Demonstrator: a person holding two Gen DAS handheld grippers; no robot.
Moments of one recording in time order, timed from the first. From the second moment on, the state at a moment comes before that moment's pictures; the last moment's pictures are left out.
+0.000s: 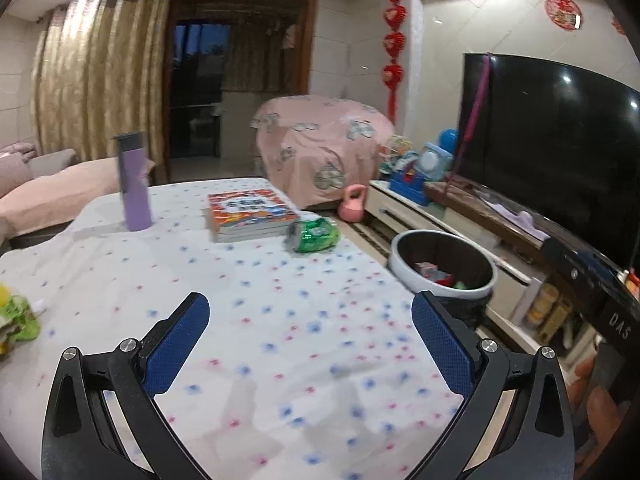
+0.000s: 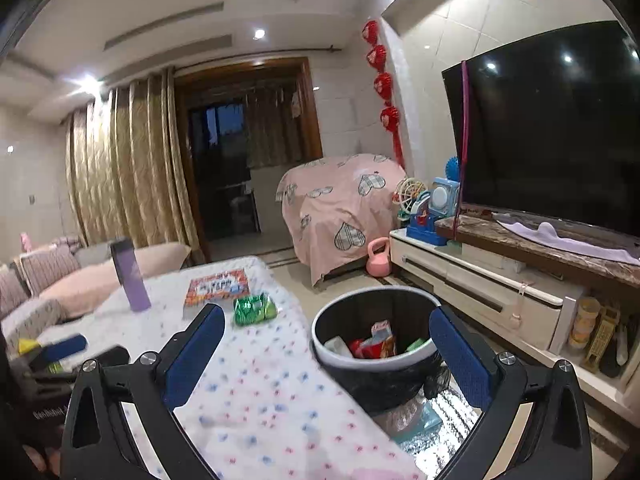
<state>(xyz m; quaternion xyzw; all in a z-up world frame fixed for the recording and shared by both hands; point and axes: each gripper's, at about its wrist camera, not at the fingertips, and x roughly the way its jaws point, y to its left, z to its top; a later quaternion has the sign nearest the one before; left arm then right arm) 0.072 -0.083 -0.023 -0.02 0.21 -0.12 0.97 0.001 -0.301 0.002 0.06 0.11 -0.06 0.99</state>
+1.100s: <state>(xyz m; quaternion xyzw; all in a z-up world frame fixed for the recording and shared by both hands) 0.055 -0.077 -0.026 0.02 0.17 -0.07 0.98 0.000 -0.297 -0.014 0.07 0.14 -0.05 0.99</state>
